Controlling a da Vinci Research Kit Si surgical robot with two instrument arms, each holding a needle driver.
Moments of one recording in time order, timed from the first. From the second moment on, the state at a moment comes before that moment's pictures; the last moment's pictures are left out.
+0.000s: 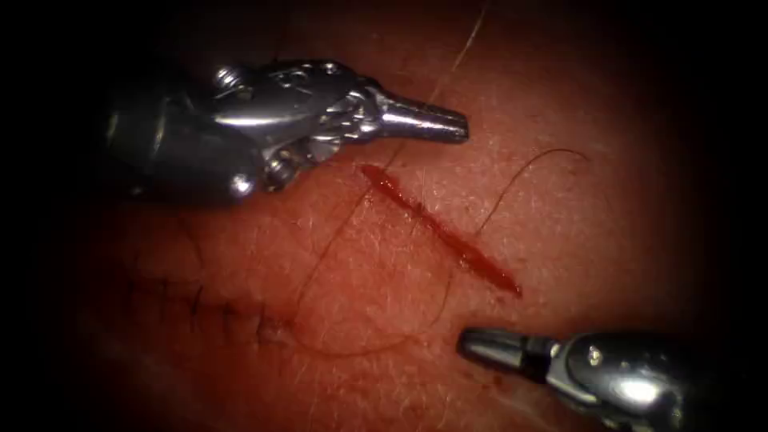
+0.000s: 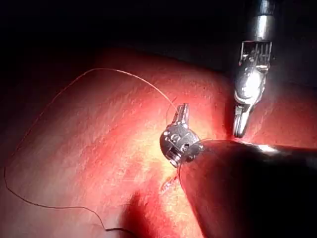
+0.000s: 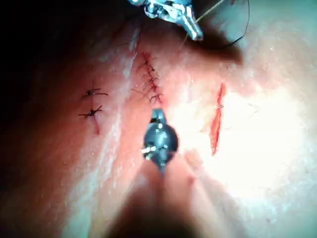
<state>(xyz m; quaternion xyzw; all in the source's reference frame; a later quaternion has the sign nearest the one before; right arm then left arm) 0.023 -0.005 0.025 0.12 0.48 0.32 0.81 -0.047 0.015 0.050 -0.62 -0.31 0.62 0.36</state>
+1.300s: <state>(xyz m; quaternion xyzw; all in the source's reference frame) 0.035 -0.002 0.026 0.03 0.64 0.30 0.70 -0.047 0.015 0.060 -0.68 -0.35 0.55 0.34</state>
